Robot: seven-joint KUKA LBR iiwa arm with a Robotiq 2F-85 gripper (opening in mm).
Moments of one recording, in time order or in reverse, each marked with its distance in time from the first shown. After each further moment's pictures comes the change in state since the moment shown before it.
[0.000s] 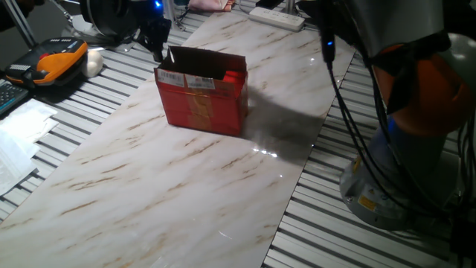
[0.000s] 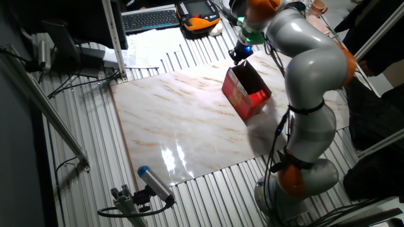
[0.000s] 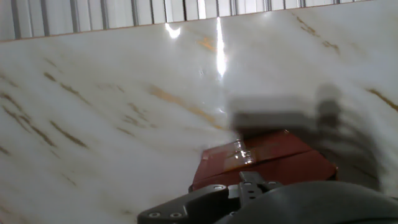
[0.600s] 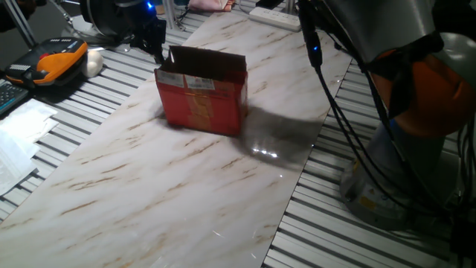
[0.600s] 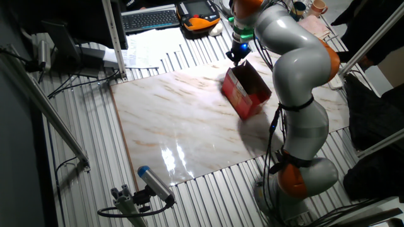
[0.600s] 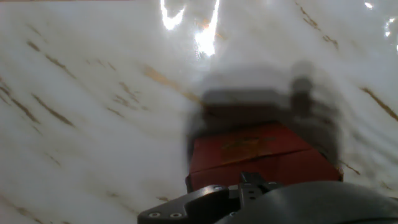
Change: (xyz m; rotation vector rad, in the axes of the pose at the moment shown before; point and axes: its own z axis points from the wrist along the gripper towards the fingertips) arm 0.006 0.005 0.005 0.079 0.072 -0.066
